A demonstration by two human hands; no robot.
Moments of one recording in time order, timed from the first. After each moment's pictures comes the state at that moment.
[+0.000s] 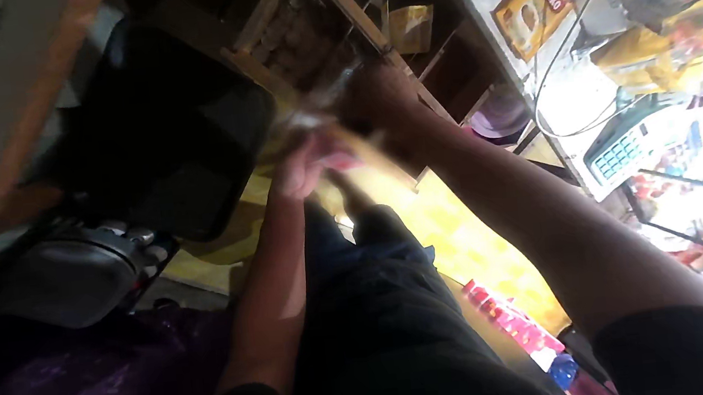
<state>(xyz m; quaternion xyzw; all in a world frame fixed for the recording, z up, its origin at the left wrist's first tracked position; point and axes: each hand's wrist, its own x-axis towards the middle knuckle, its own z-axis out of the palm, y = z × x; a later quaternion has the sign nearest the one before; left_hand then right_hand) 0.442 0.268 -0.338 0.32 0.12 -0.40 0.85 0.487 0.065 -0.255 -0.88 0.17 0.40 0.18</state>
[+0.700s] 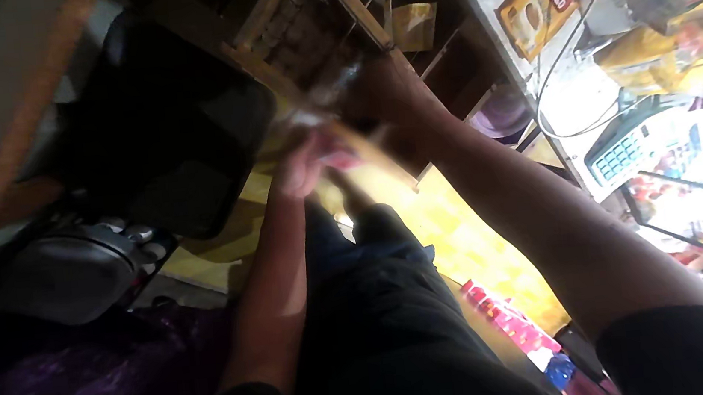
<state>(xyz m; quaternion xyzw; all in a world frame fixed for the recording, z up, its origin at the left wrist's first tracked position) 0.441 0.268 -0.336 0.32 0.13 -0.40 0.85 0.488 0.060 -0.252 -0.88 0.18 0.39 0.20</state>
